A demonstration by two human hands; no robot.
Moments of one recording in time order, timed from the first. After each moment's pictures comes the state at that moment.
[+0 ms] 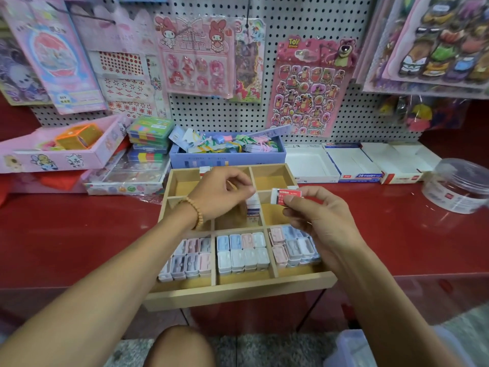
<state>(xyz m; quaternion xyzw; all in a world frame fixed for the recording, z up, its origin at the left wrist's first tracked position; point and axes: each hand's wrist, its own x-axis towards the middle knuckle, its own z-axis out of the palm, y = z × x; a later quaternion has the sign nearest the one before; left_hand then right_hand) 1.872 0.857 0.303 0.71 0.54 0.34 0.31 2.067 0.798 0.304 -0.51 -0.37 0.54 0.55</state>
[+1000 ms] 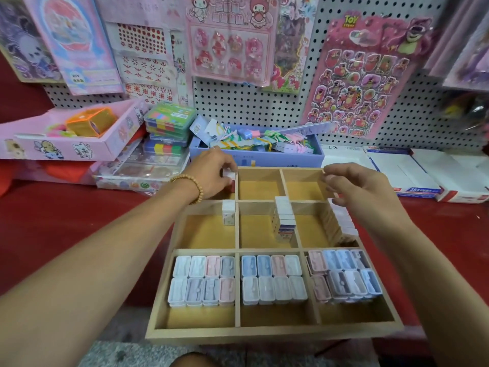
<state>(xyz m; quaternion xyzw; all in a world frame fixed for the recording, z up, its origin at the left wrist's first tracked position) 1.798 0.950 0.271 0.75 0.62 0.20 0.09 2.072 0.885 0.298 -0.59 -0.57 0.37 0.44</state>
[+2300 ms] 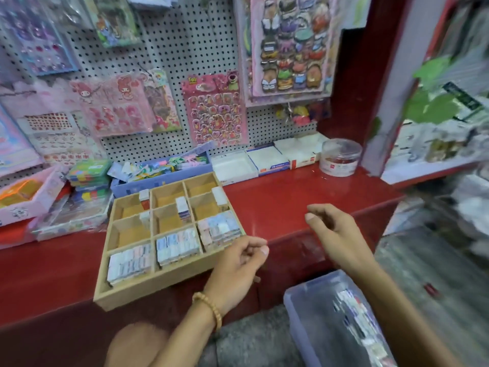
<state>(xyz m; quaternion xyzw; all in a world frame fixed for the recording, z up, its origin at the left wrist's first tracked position) 2.019 0.669 0.288 0.65 0.46 0.33 0.51 2.226 0.655 0.296 -0.65 -0.50 0.27 0.51</state>
